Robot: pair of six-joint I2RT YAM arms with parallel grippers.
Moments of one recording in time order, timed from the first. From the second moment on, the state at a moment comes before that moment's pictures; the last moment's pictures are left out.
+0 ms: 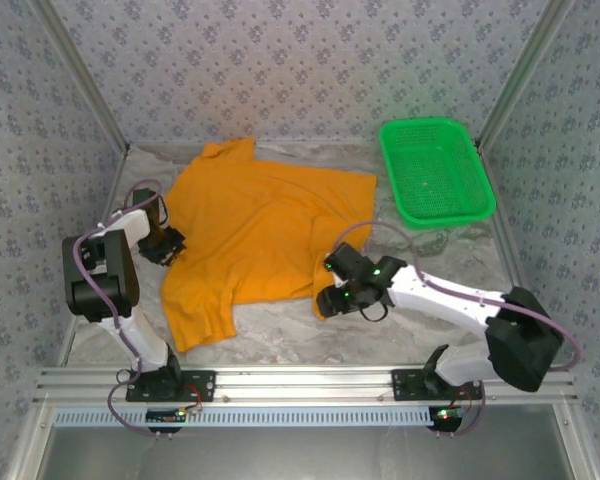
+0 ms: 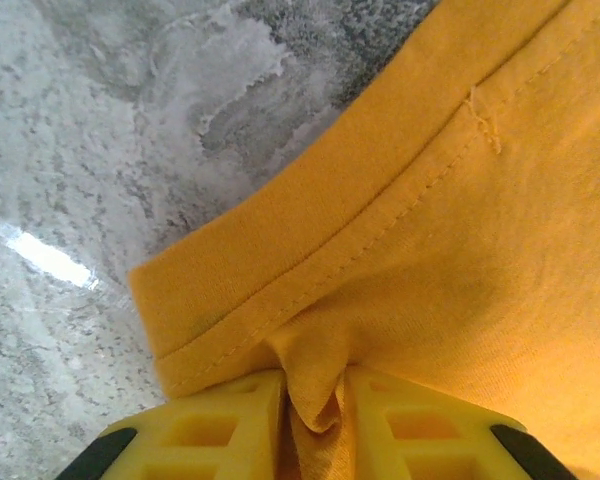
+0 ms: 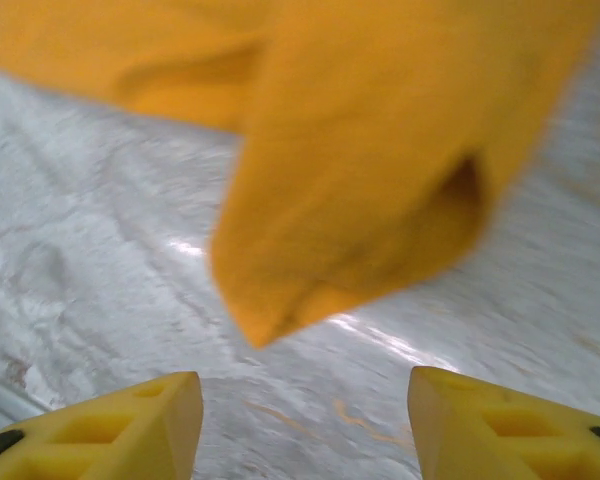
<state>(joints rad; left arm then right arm) 0.15 1.77 1.07 -0.67 0.11 -0.69 0.88 1.37 0.83 -0.64 -0.12 0.50</state>
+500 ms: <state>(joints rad) 0.17 1.76 1.05 -0.66 0.06 -0.70 0.95 1.58 0.86 -0.59 0.01 0.56</state>
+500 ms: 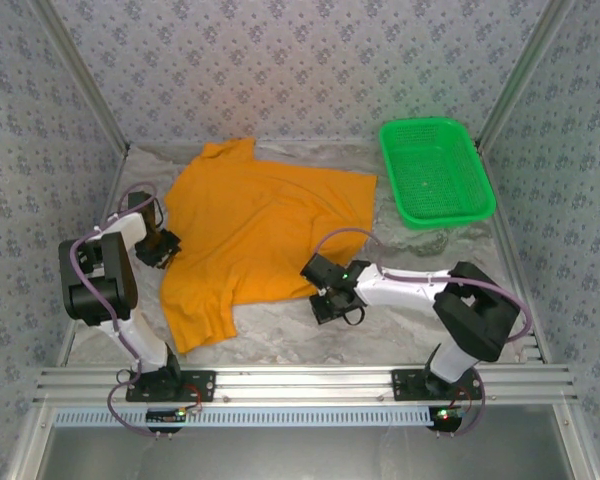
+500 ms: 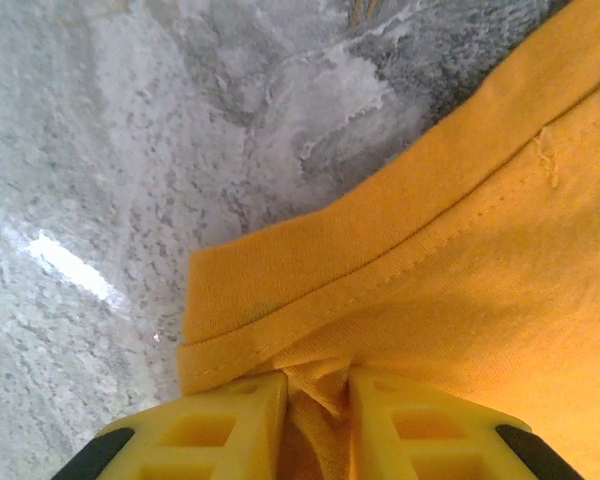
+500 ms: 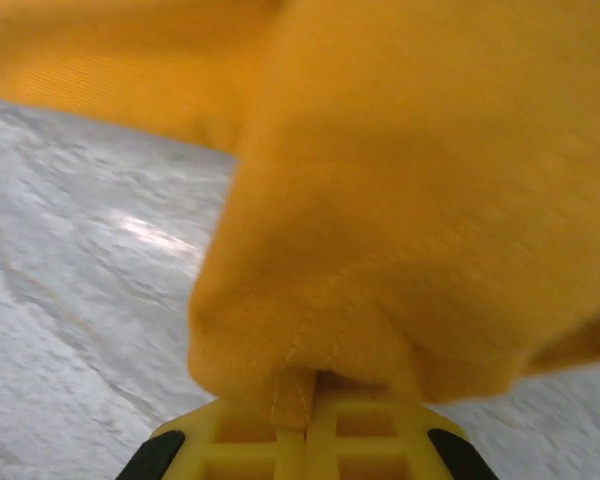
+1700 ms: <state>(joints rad) -0.21 1.10 0.78 -1.01 0.12 -0.95 0.61 1.37 0.88 -0.95 0.03 0.88</state>
